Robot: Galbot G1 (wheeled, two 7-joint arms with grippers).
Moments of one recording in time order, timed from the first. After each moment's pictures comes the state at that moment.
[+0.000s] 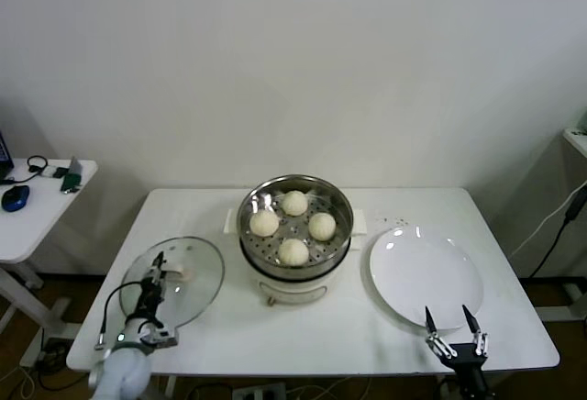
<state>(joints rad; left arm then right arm) 1.22 -1.23 -0.55 -1.36 1.22 0.03 -0.22 -1.67 1.27 0.63 1.67 0.36 0.47 -0.11</state>
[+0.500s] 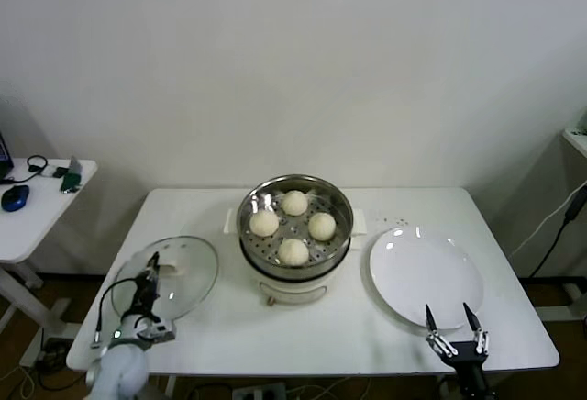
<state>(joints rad) 1.22 -1.22 -0.55 -1.42 1.18 0.08 -0.19 -1.67 1.28 0.63 1.69 0.35 0.47 -0.11</state>
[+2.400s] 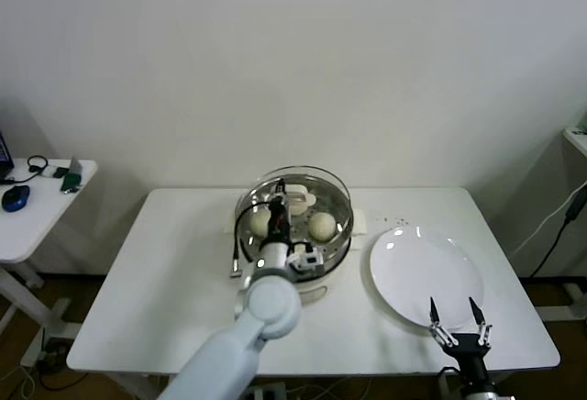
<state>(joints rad) 0.84 -1.37 0.15 -1.78 1.32 0.74 0.21 -1.63 1.31 0.64 1.69 0.24 0.41 -0.01</state>
